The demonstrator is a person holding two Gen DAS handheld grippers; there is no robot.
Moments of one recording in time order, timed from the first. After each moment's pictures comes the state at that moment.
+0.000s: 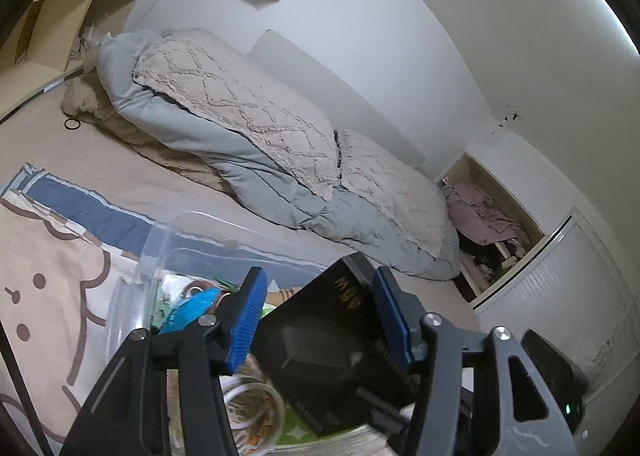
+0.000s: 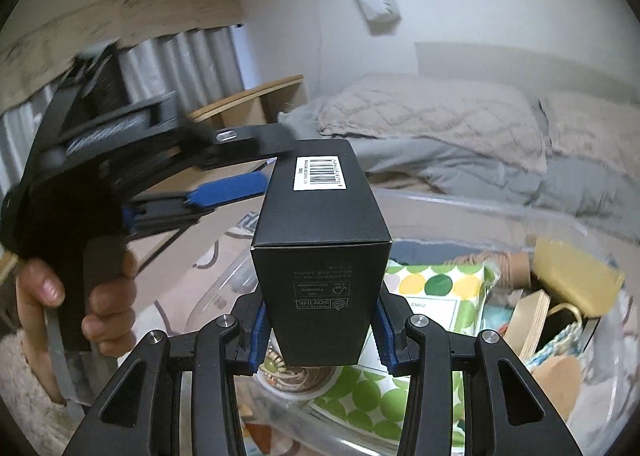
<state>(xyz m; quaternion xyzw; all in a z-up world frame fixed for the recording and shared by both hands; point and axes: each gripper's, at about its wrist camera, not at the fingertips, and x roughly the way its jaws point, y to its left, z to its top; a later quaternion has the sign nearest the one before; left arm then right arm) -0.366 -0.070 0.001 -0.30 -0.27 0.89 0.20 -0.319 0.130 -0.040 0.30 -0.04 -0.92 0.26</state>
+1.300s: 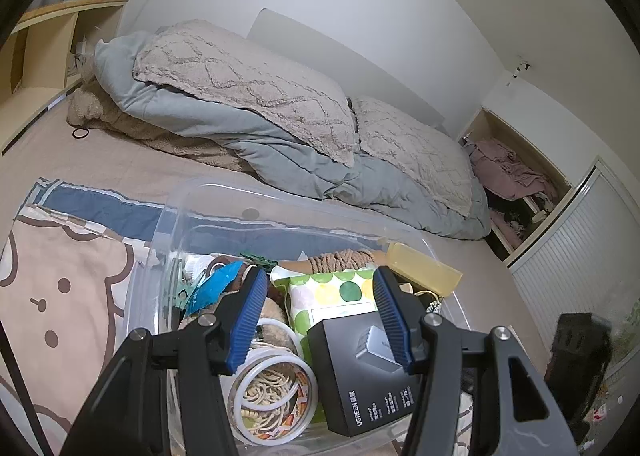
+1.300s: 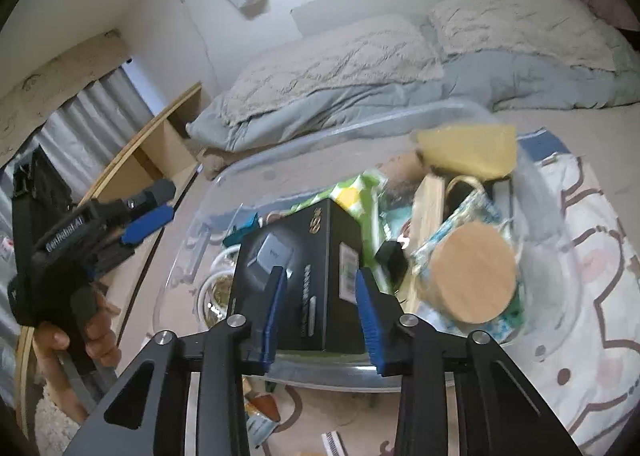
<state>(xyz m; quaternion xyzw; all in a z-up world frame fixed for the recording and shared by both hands) -0.362 -0.053 -0.016 -0.35 -0.19 0.90 0.19 -0.305 0.200 -0.061 0.40 -0.17 -0.89 0.13</state>
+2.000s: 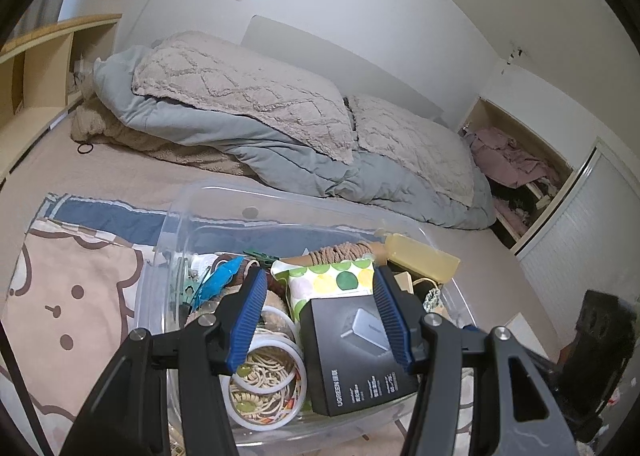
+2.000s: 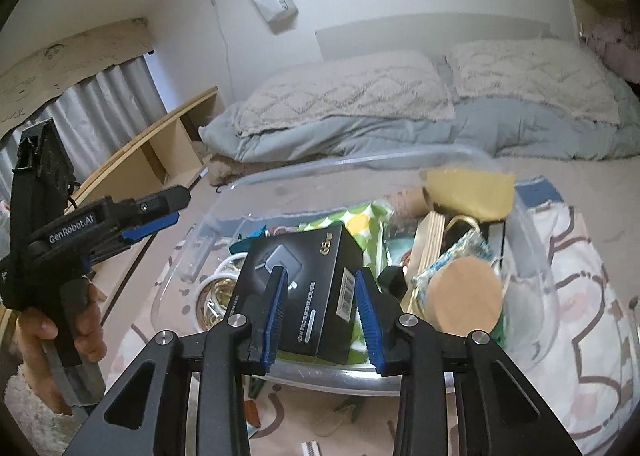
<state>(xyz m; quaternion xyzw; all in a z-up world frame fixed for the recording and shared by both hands) -0.340 -0.043 -0.005 -0.34 -0.15 0.91 0.18 -0.286 0.192 -0.038 0.34 -0.11 -0.93 0.13</state>
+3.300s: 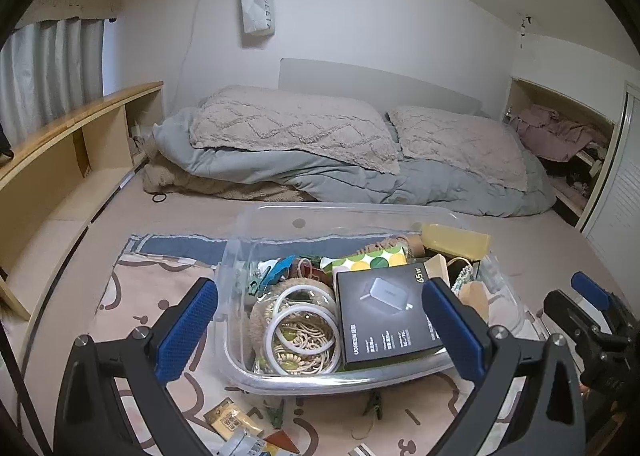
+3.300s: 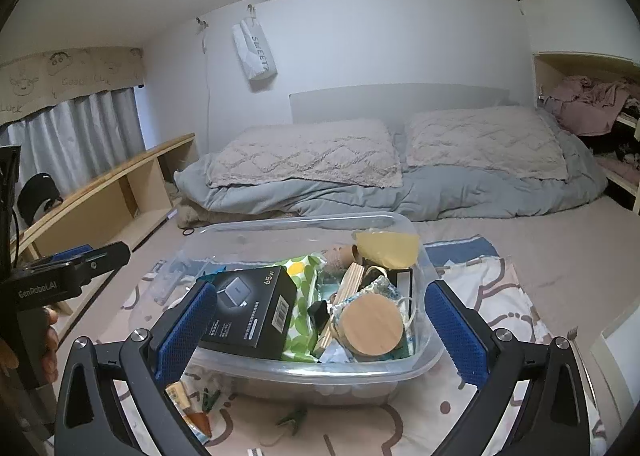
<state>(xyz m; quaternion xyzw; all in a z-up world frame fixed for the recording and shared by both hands) -0.263 -0.014 0.022 -0.30 -0.04 0.95 0.06 -0.228 0.232 -0.005 0.24 -0.06 -0.97 0.06</state>
